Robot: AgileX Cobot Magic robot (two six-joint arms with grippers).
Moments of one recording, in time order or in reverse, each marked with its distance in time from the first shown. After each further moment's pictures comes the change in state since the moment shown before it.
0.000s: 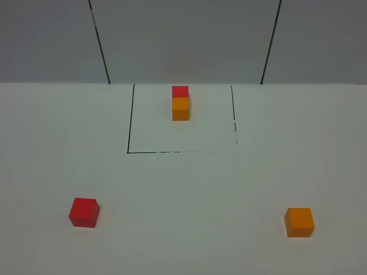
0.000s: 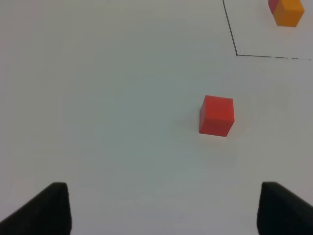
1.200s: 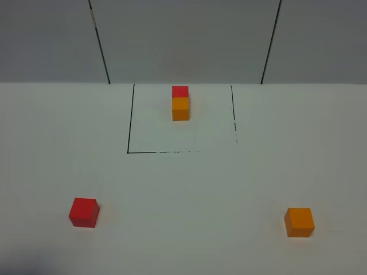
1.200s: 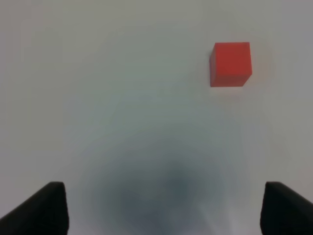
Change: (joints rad) left arm 0.000 0.643 -0.163 -0.026 -0.076 0.172; right arm 0.000 0.000 0.000 -0.001 0.000 0.006
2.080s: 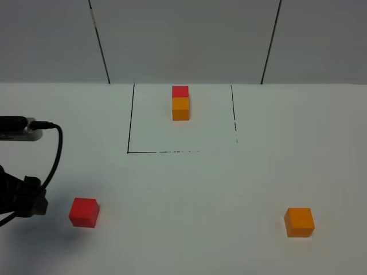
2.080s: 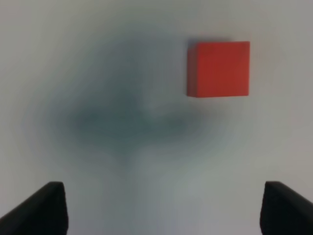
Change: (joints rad) left arm -0.085 0.665 -0.147 -0.067 -0.193 -0.026; right arm 0.000 0.000 0.000 0.000 0.000 0.000
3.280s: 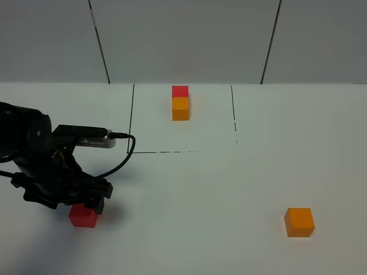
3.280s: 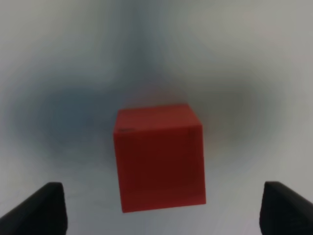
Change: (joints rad) left arm -0.195 0.466 -0.190 0.069 -0.095 -0.178; right arm 0.000 0.000 0.000 0.000 0.000 0.000
